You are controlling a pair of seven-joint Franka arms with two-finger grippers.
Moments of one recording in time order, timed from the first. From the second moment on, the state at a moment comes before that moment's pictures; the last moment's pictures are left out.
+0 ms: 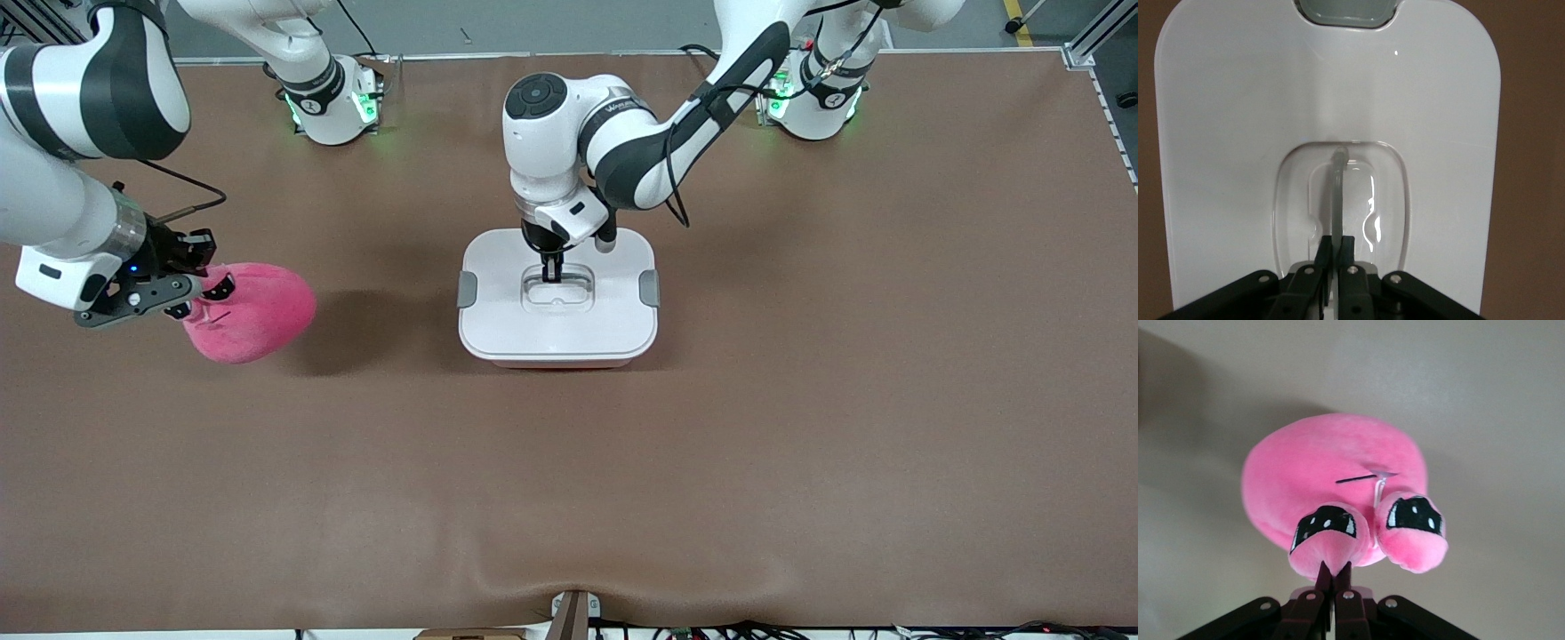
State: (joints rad) left arm -0.61 0.57 -0.39 -1.52 0.41 2.13 -2.72; right arm 0.13 0.06 -0.05 -1.77 -0.09 1.64 -0.31
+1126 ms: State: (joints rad) left arm -0.49 0.41 -0.40 -1.50 0.39 2.04 -2.55; right arm 0.41 0.06 -0.05 -1.67 0.00 1.60 -0.32
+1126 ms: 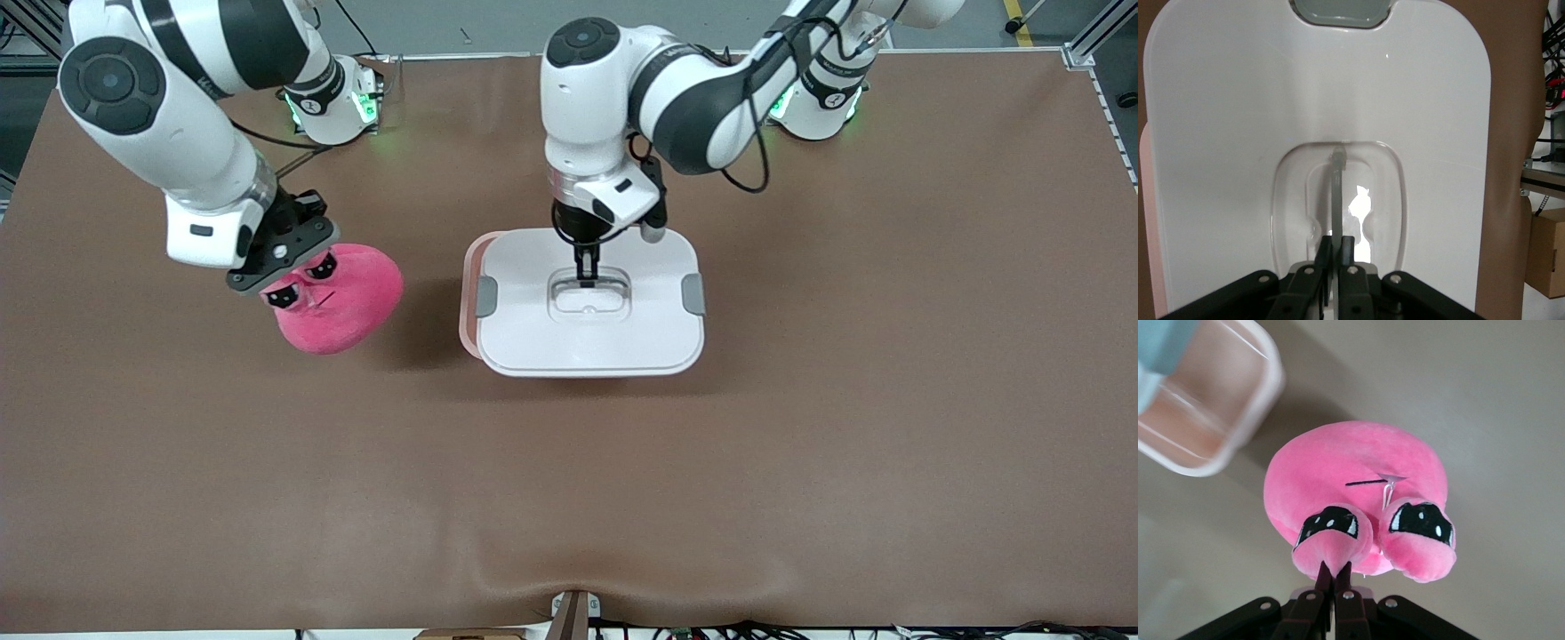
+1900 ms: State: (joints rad) left arm -0.17 0.24 -0.40 -1.50 0.08 1.83 -1.92; right arm 0.63 0.10 -0.05 -1.61 0.01 1.68 -0.41
